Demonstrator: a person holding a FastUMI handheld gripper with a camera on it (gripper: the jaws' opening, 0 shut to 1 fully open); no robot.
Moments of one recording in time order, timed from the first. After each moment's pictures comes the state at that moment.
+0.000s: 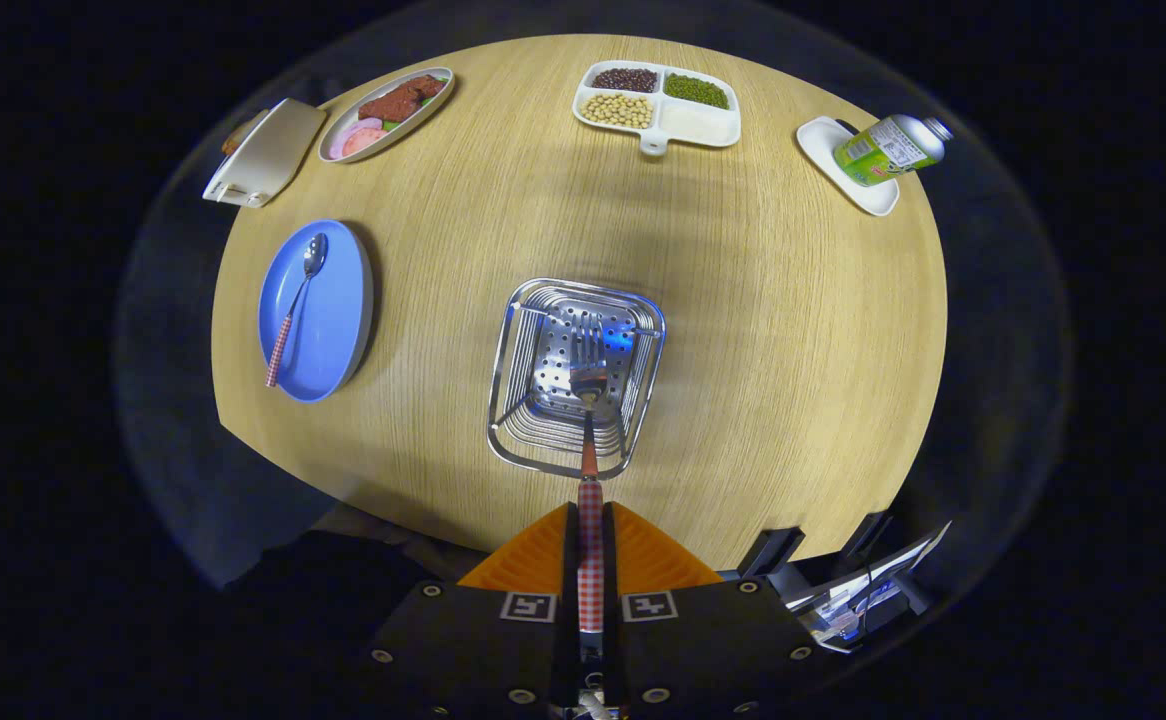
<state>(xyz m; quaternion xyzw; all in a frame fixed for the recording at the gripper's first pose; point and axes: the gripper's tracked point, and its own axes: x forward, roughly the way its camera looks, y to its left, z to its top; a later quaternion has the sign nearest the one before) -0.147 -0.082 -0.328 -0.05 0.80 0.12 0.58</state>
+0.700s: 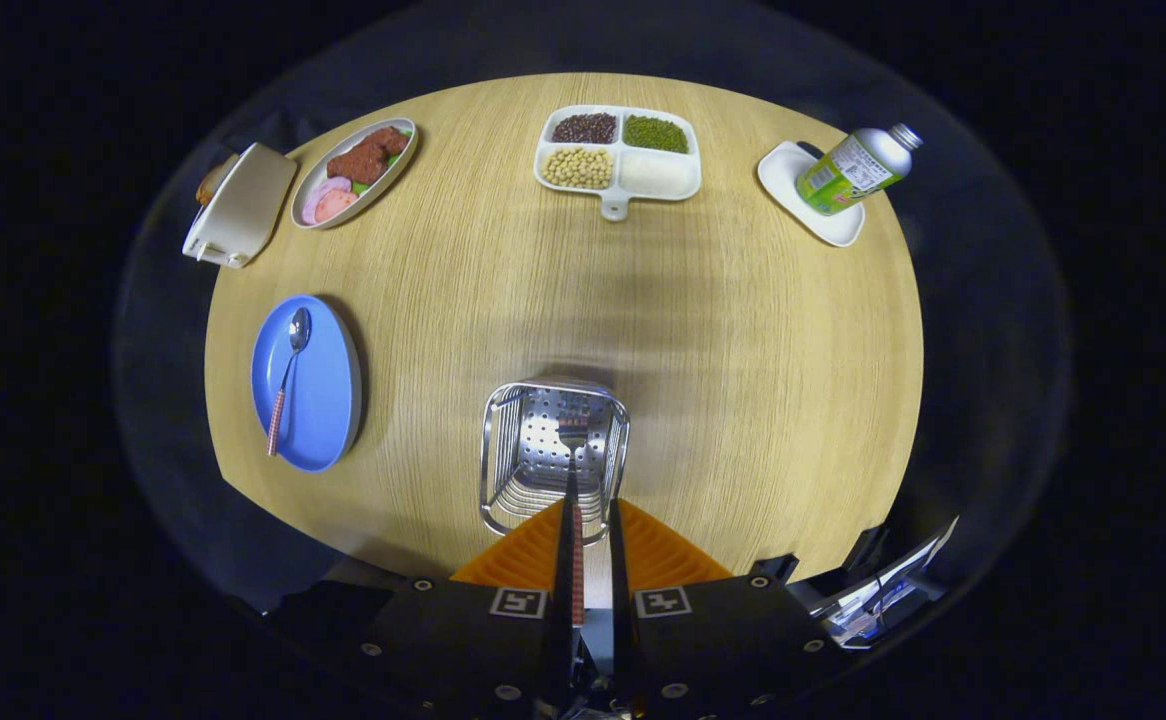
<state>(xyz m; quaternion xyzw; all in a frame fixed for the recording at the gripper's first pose) -0.095 -0.075 -0.329 -0.01 0.74 0.06 0.67</state>
